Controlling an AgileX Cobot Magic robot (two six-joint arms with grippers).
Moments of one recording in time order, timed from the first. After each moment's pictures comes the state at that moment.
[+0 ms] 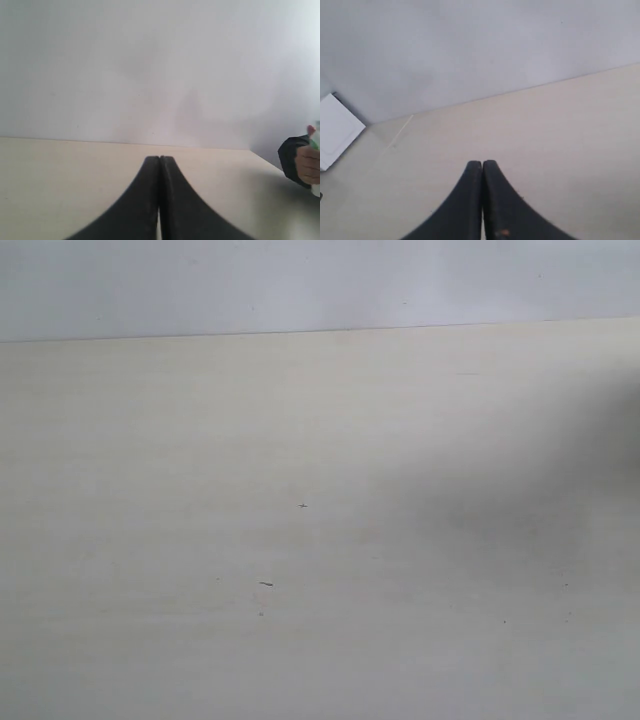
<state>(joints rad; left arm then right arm) -0.55 0.27 0.00 -0.16 -0.28 -0.15 0.46 0.44 -0.55 0.31 0.45 0.23</state>
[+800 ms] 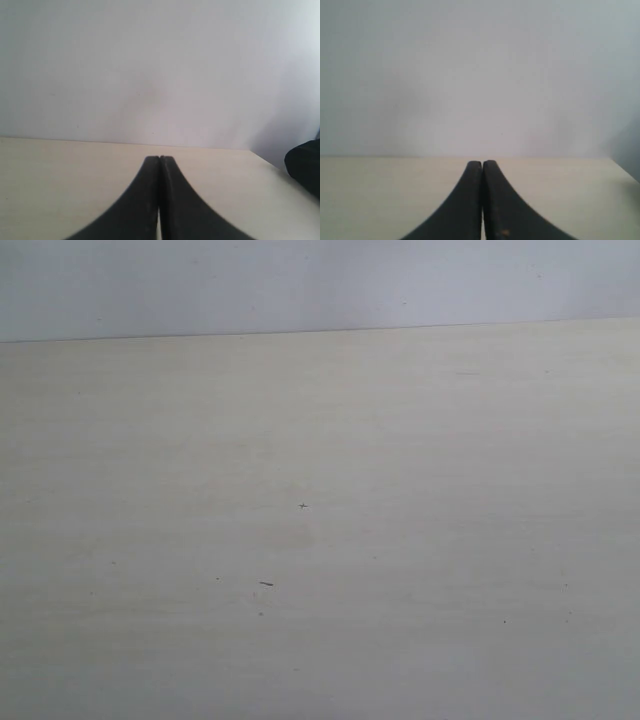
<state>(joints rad) -0.55 0.27 0.00 -0.16 -0.28 -0.15 0.00 0.01 -0.13 0.10 0.19 -0.13</state>
